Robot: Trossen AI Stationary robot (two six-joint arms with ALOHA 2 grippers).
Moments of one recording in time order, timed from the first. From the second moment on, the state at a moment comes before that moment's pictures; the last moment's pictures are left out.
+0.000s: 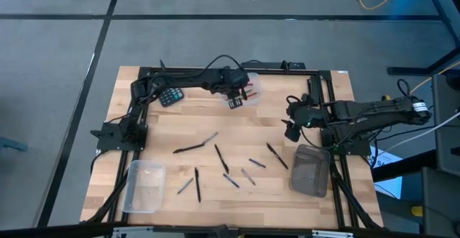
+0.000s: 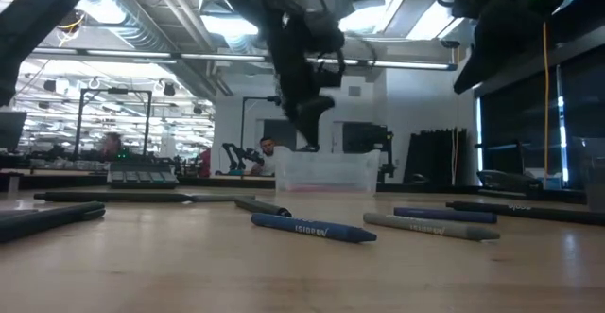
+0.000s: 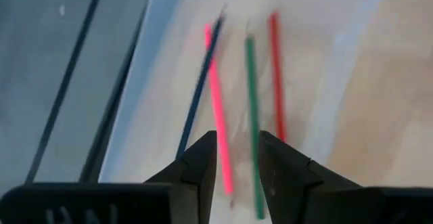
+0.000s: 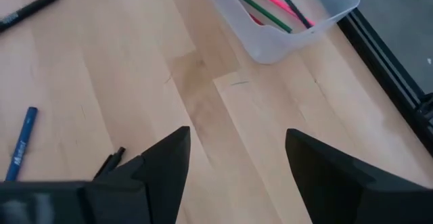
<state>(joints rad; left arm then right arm) 0.35 2.05 1.68 -0.67 -0.31 0.08 0.07 0.96 0.77 -0.76 0.44 0.31</state>
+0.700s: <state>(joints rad) 0.00 2.05 1.68 -0.36 -0.17 0.17 0.11 0.98 0.77 -0.75 0.39 0.20</state>
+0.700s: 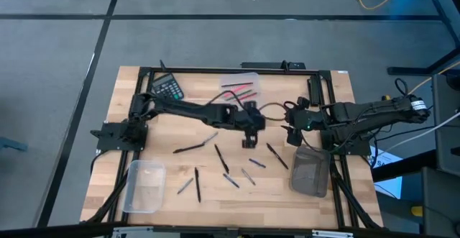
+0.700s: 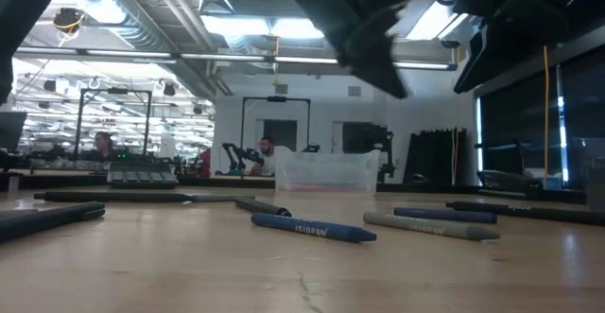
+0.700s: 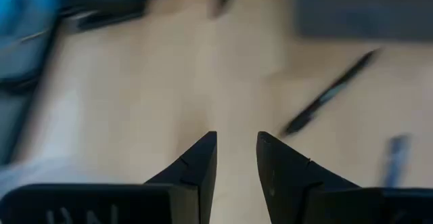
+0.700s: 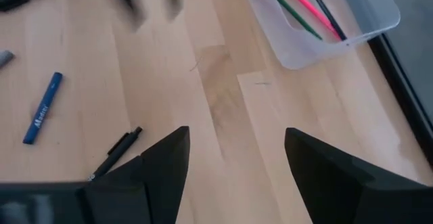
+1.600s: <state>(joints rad) 0.03 2.52 2.00 -0.15 0.39 0.32 0.11 0.97 0.84 -0.89 0.38 0.17</state>
